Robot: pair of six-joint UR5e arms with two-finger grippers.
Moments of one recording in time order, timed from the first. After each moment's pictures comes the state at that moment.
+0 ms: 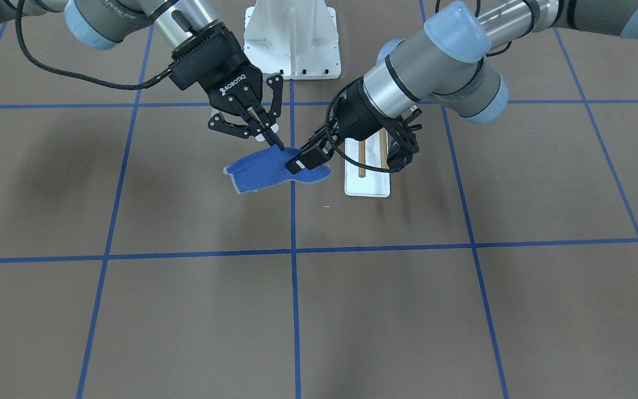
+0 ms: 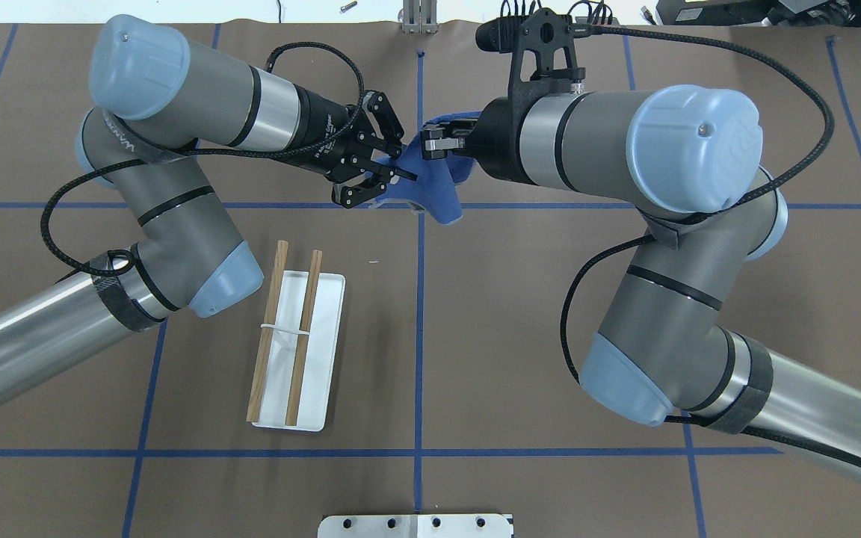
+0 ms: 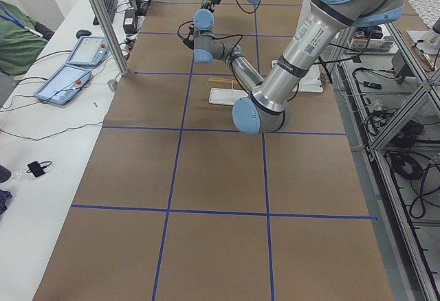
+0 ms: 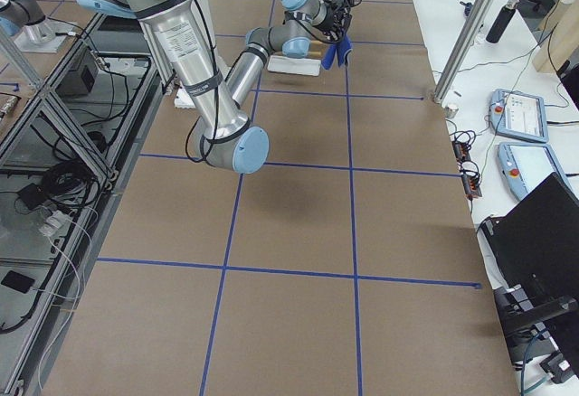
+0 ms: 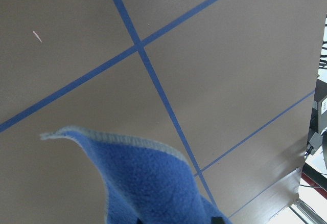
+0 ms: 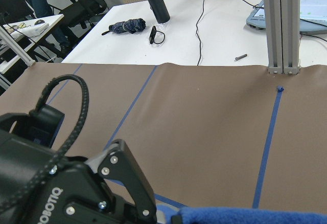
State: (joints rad) left arm -0.74 -2.28 -1.55 -2.44 -2.14 -2.53; right arm 0.62 -0.97 1.90 -1.04 1.64 1.00
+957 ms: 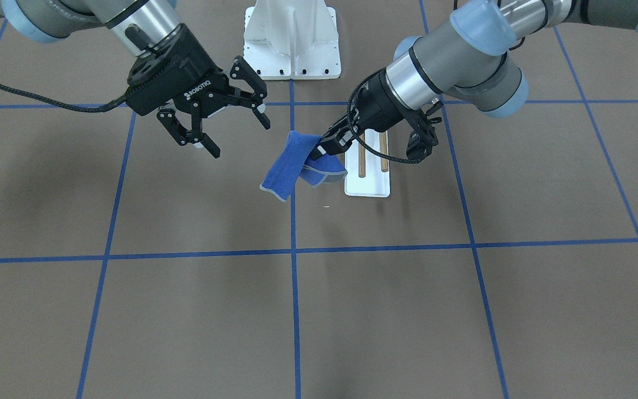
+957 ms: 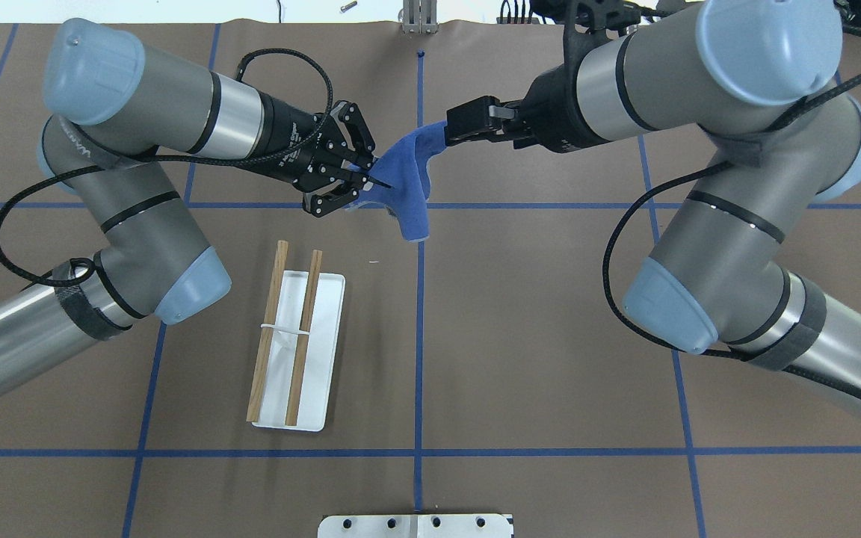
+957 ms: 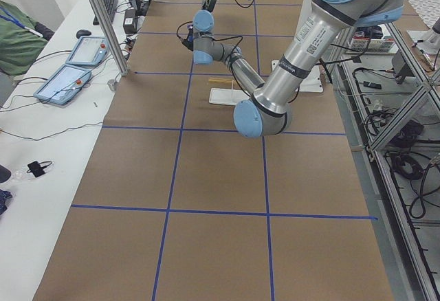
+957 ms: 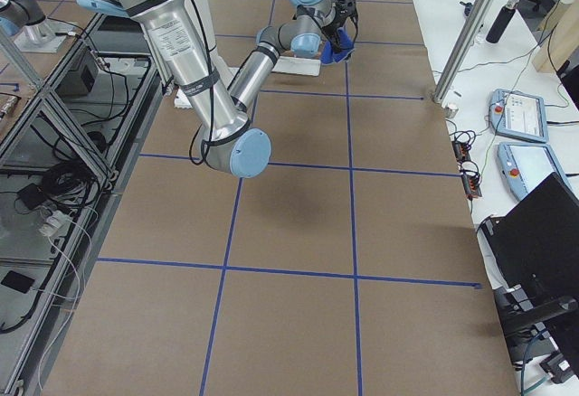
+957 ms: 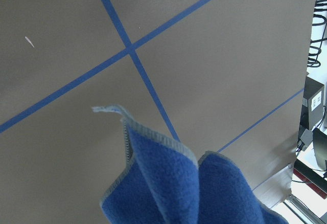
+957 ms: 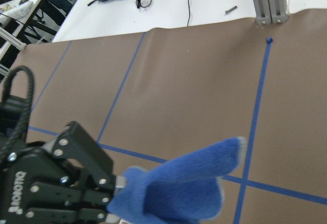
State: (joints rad) left arm -0.76 -2.19 -1.64 -2.44 -2.22 -2.51; right arm 0.79 -0.98 1.91 -1.26 2.01 1.11
